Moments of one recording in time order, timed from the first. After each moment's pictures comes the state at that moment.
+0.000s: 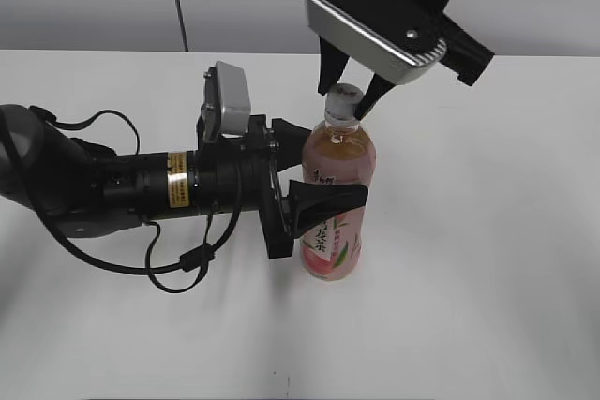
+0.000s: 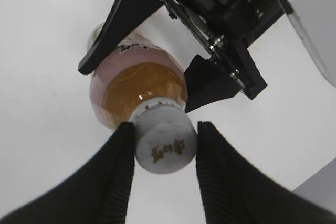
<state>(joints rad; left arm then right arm) -0.46 2.12 -0.88 1.05 -1.24 -0.40 0.60 1.82 -1.69 0.22 1.24 -2.11</state>
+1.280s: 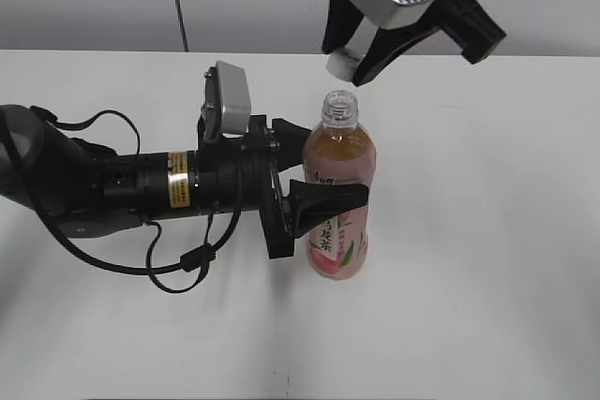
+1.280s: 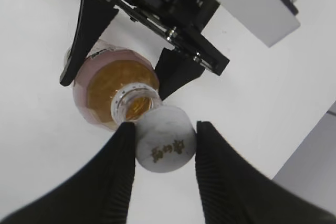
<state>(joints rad) -0.46 2.12 -0.88 1.05 -1.24 -0.41 0.57 1.77 -1.70 0.26 1.22 -1.92</state>
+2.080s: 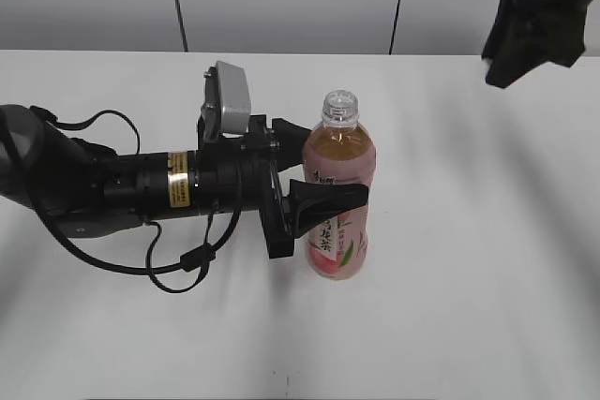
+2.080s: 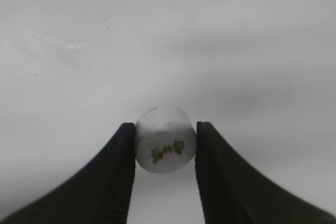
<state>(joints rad) -0.46 2.12 -0.88 1.05 -1.24 -0.41 0.14 1.90 -1.70 0.26 1.22 -1.48</state>
